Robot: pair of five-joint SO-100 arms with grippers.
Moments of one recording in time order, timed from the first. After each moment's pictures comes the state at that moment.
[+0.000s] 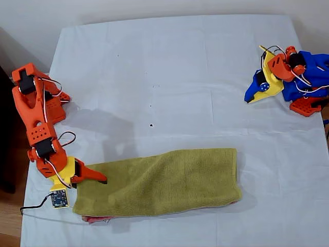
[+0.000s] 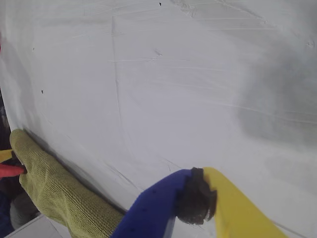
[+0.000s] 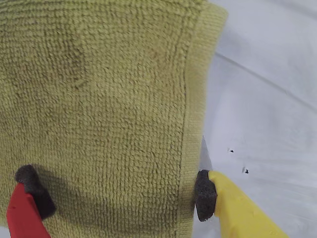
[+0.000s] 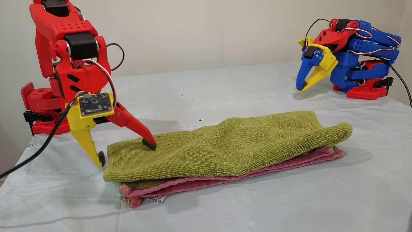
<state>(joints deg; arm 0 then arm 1) 61.3 80.9 75.2 75.2 -74.4 -8.7 186.1 168.0 73.3 2.7</state>
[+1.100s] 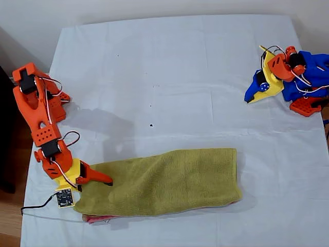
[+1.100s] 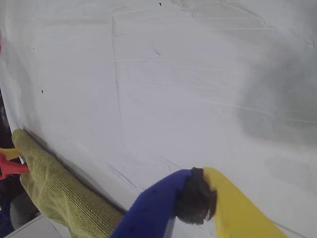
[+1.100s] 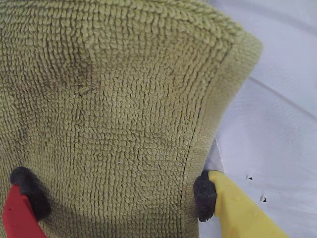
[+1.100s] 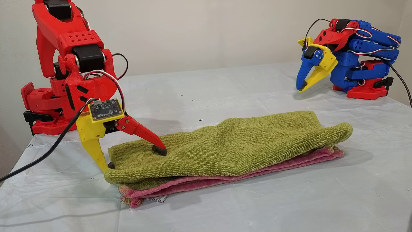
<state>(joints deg) 59.9 80.0 84.0 62.5 -74.6 -8.7 186.1 168.0 73.3 2.7</state>
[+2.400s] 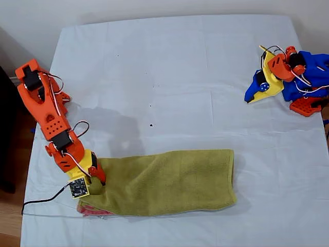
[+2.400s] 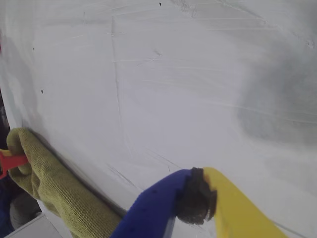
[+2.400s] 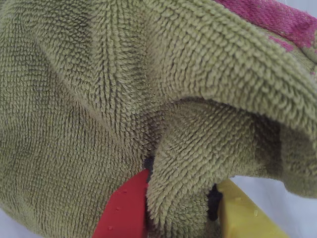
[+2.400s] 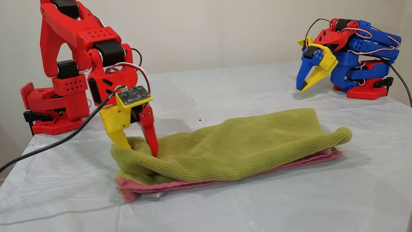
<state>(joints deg) 55.3 82.7 87.3 73.5 -72.2 -8.7 186.0 168.0 73.3 2.7</state>
